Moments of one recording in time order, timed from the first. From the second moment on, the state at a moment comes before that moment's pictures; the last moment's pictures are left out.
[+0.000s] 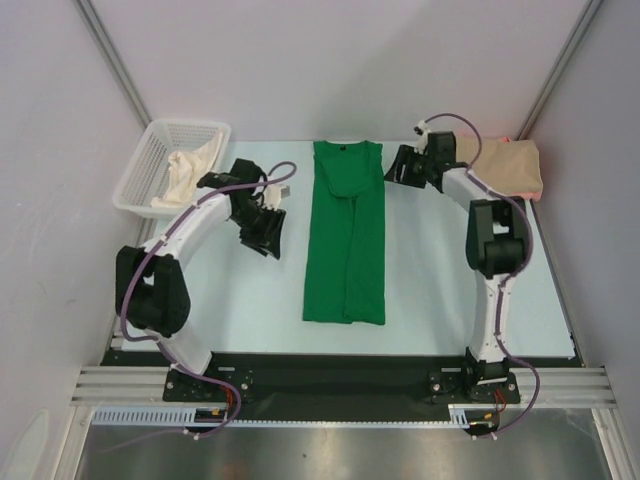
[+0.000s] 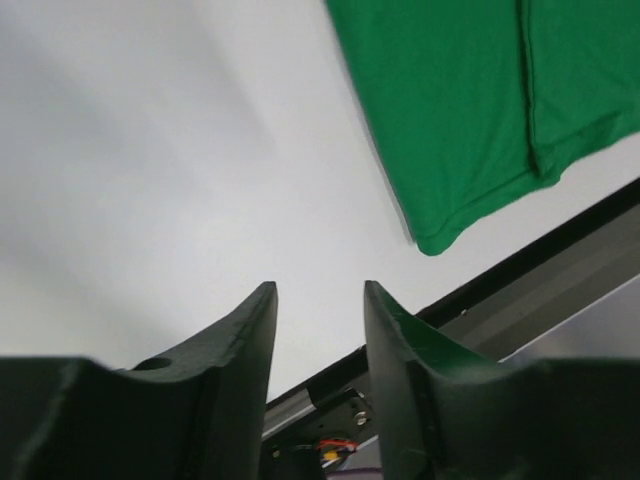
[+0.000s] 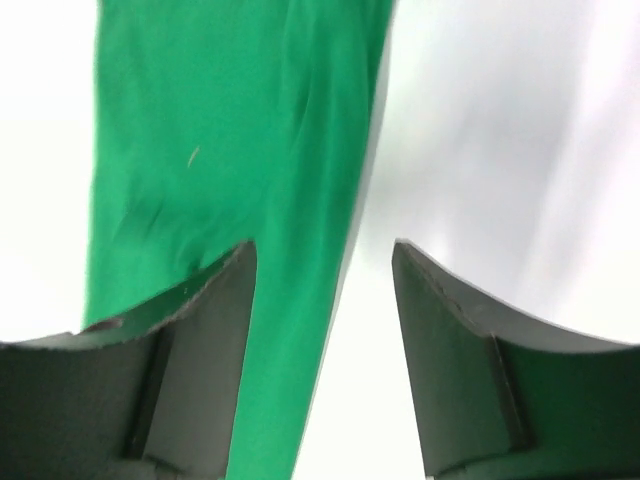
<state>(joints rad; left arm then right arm) -0.32 1.70 1.41 -1.06 0.35 0.09 0.13 2.31 1.81 -0.14 -0.38 0.31</state>
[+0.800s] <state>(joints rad) -0.30 1.67 0.97 -0.74 0.58 -0.27 0.30 1.39 0.59 -0.32 -0.55 0.54</state>
